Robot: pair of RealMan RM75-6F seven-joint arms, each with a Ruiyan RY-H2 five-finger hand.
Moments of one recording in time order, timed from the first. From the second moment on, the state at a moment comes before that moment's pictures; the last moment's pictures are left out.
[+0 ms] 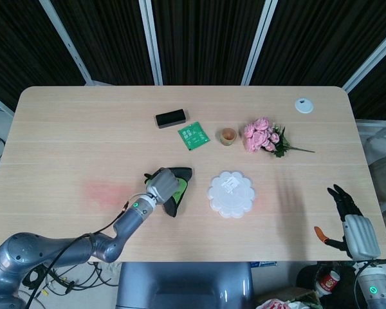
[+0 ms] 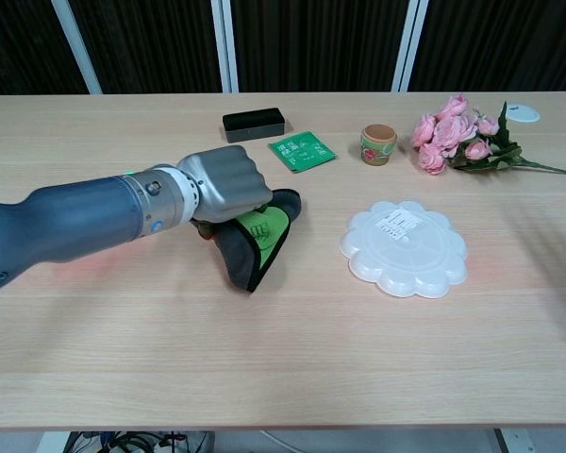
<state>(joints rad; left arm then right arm) -1.10 -1.83 -0.05 -1.18 0.85 0.81 1.19 0.12 -1.08 0.02 -1.71 -1.46 1.31 0.24</state>
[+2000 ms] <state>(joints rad) -1.12 -1.78 -0.04 -1.12 0.65 0.90 1.25 0.12 -1.08 0.02 -1.71 -1.47 1.32 0.25</state>
